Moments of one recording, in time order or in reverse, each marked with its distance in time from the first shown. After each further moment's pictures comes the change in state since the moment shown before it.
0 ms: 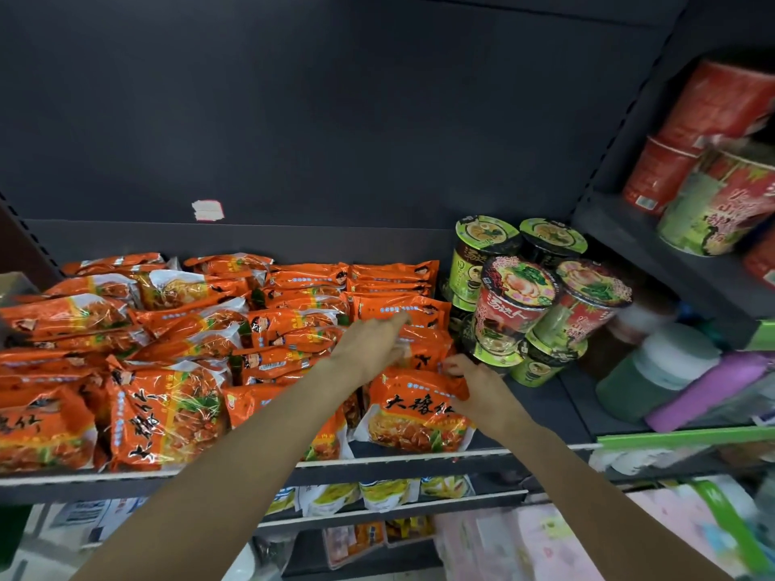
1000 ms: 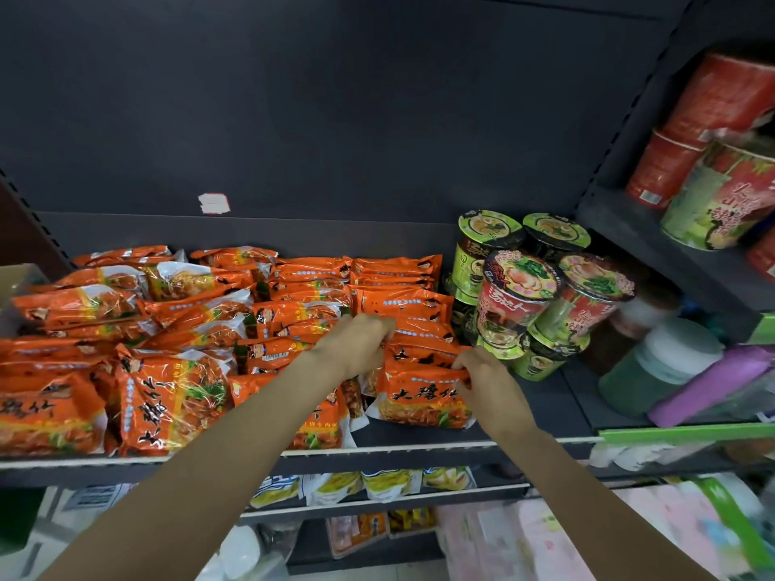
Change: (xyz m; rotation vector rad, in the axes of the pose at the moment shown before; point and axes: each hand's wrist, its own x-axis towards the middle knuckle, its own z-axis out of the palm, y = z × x) left_hand -0.016 -0.012 -0.009 0.012 -0.048 0.012; right_hand -0.015 -0.006 0.000 -0.140 0.225 -0.035
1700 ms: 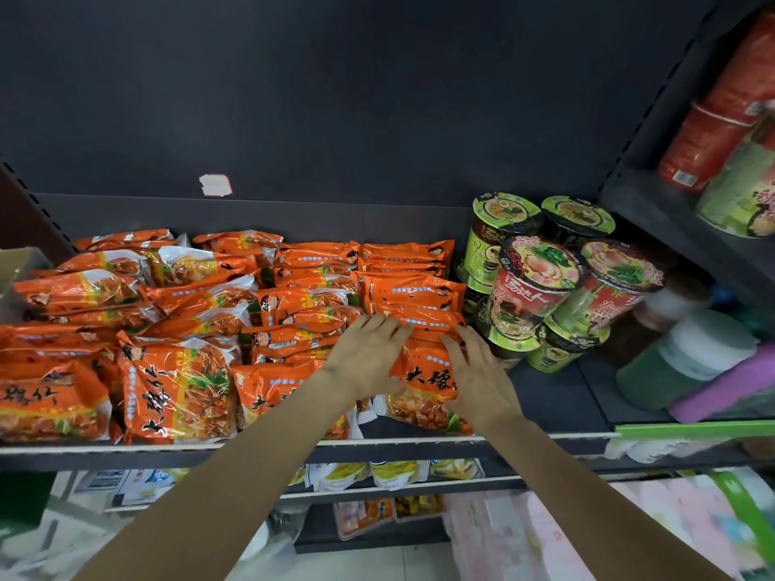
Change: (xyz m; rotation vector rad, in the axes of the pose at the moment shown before) left_hand -0.007 0.002 0.036 0.397 0.051 0.090; right_hand 0.013 -0.006 0.032 -0.282 -0.136 -0.065
